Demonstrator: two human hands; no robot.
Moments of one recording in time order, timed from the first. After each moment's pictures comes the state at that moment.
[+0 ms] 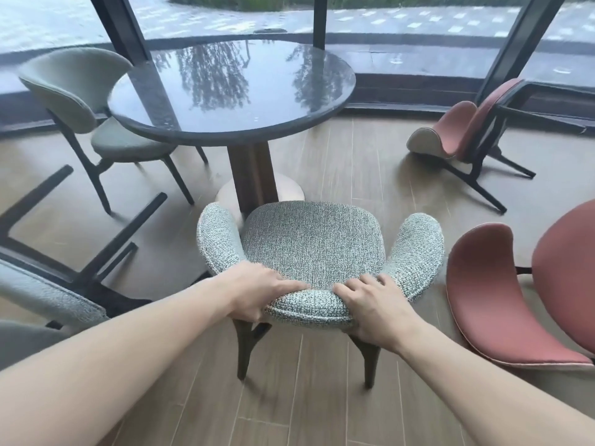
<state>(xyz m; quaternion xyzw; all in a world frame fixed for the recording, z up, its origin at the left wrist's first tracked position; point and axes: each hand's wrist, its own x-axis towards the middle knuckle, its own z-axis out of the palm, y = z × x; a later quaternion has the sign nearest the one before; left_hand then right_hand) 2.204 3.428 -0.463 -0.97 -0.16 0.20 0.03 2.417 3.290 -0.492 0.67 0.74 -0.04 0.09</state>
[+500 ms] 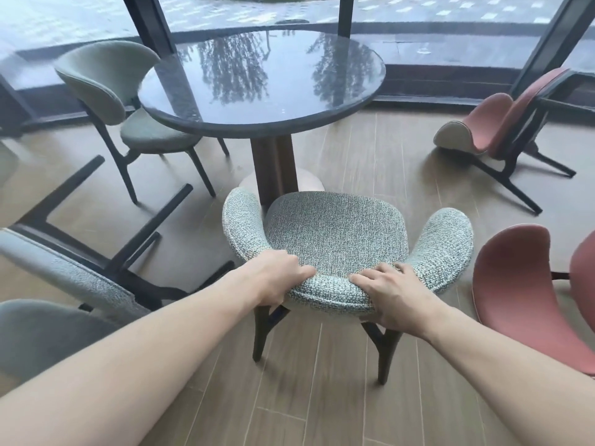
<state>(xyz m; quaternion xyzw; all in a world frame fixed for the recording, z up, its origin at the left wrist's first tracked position) 2.198 3.439 -0.462 -0.94 -0.24 0.23 0.07 2.411 3.319 -0.495 0.63 0.77 -0.05 0.09</state>
